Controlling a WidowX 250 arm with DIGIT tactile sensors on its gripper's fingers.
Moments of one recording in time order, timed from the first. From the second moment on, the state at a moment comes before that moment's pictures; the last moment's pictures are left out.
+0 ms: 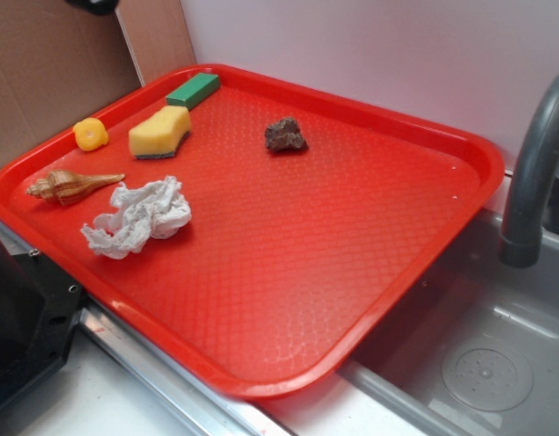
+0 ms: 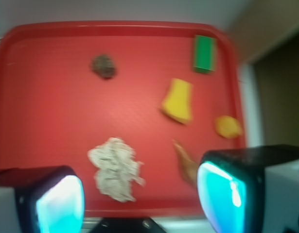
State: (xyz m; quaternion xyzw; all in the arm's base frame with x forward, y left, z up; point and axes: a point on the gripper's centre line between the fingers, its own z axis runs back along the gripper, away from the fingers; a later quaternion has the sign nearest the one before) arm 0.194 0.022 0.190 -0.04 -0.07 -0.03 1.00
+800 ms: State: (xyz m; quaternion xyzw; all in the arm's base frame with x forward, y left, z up) arm 0.292 0.002 0.074 0.00 -0.01 -0.15 0.99
